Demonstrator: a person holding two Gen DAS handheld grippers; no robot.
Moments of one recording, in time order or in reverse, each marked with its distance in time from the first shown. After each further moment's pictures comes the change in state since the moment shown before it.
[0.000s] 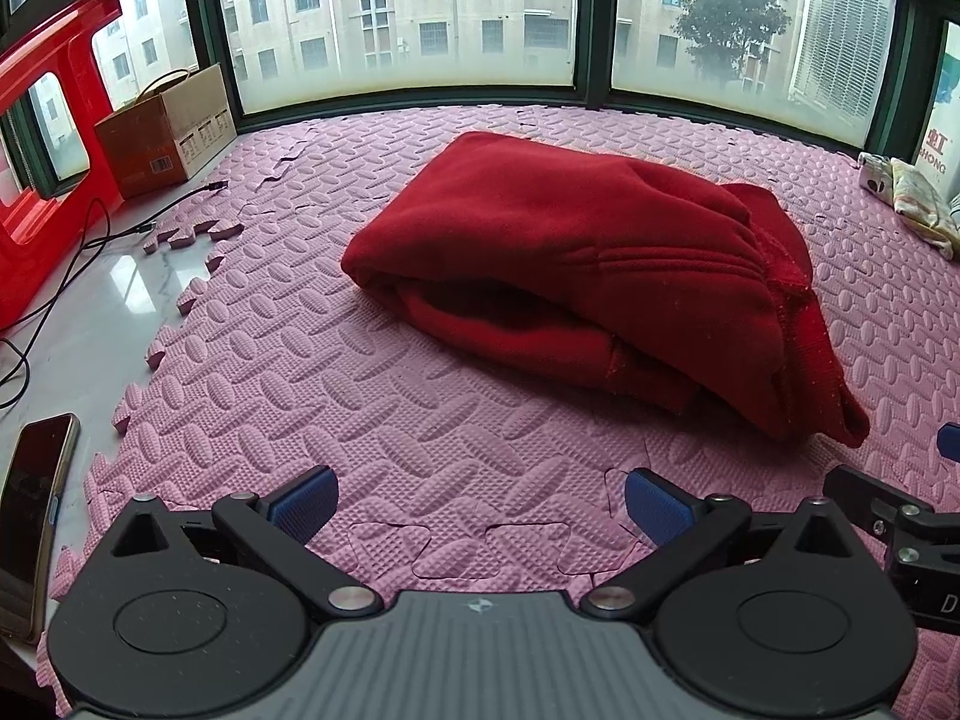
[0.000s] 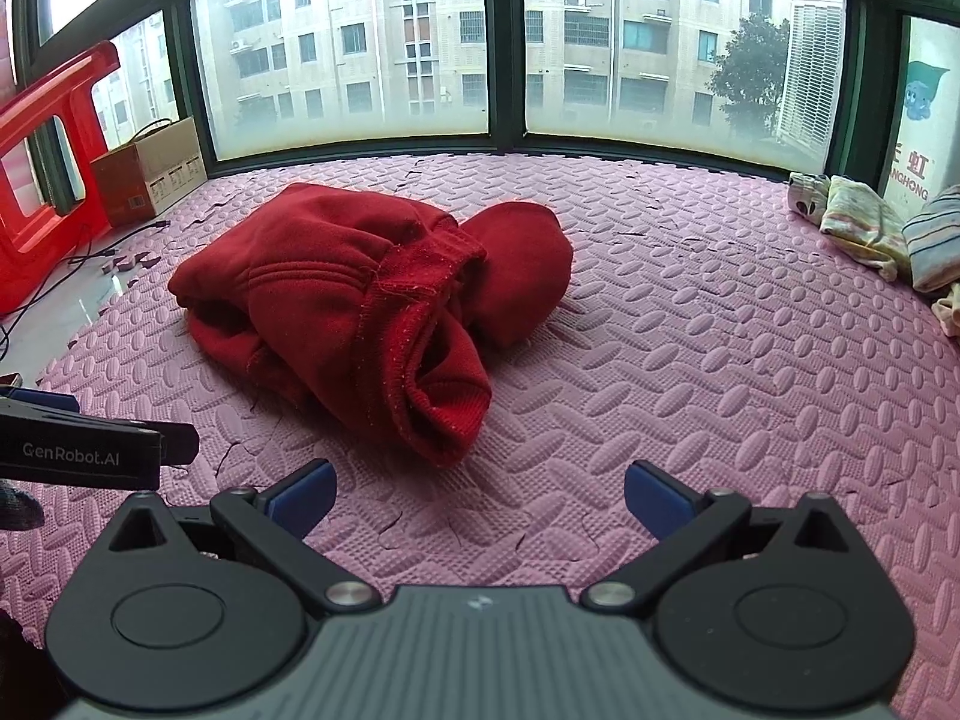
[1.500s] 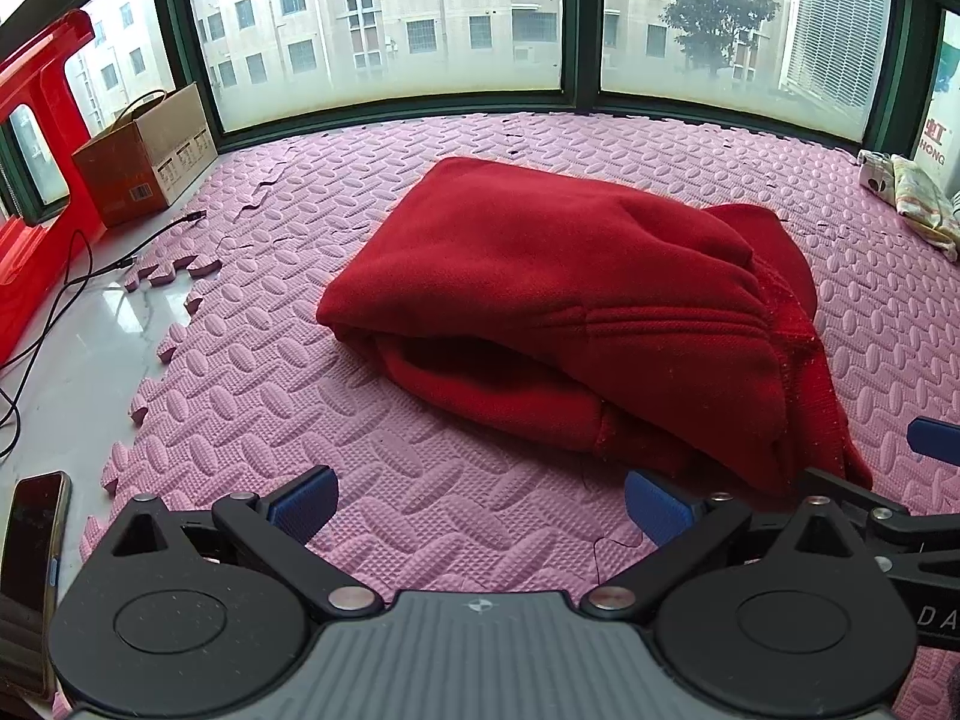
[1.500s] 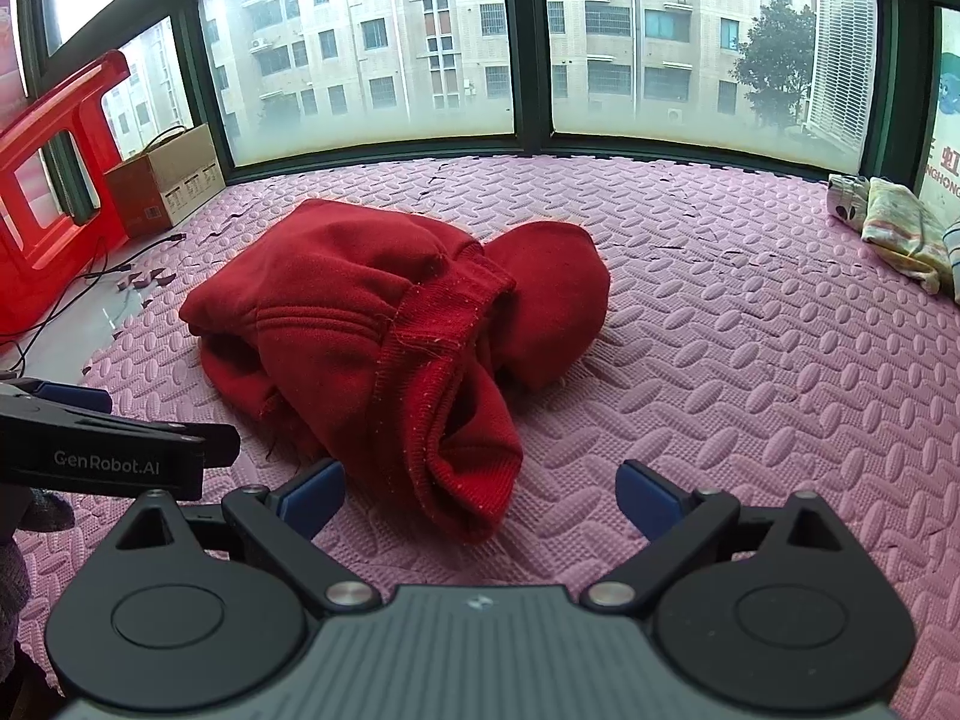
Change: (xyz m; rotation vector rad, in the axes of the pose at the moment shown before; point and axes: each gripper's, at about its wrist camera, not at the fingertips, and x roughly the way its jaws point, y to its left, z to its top) left arm 0.010 -0.009 0.031 0.041 0.003 0.000; right arm 0.020 0.002 0.028 0.005 0.018 0.061
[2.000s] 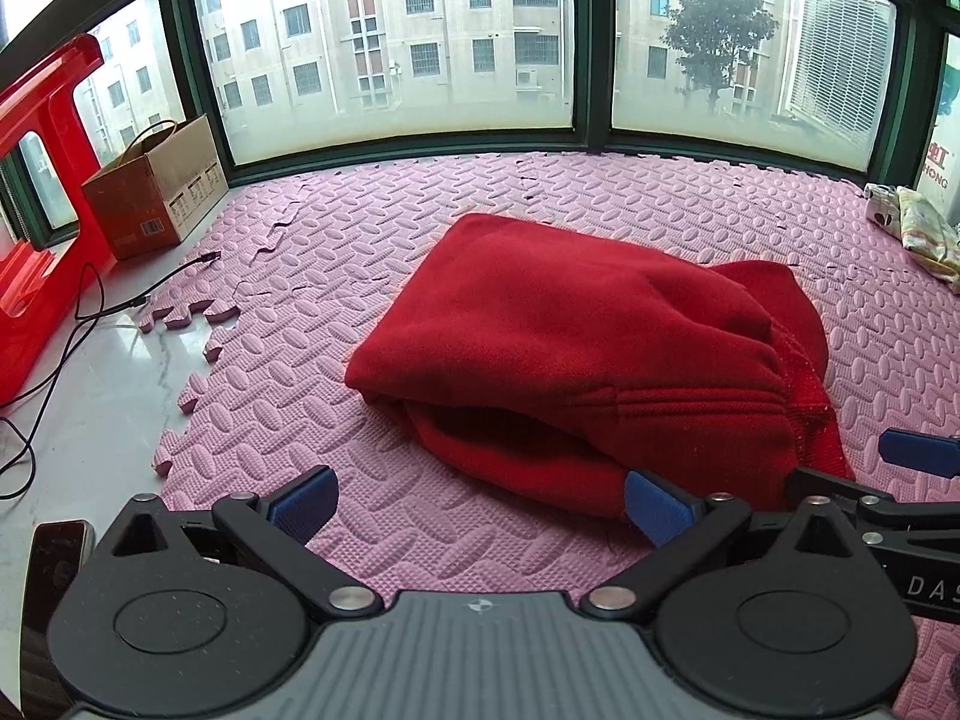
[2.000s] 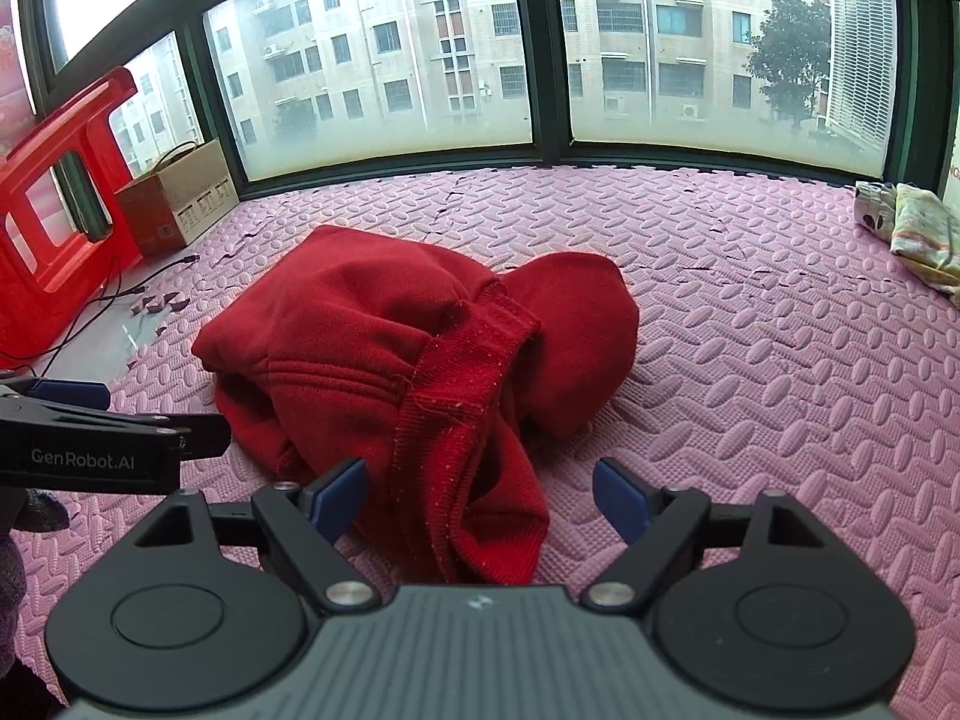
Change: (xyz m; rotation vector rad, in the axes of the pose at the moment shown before) left arm -0.009 0.013 0.026 -0.003 -0.056 0.005; right arm 0.013 -0.001 0.025 0.023 -0.001 0.064
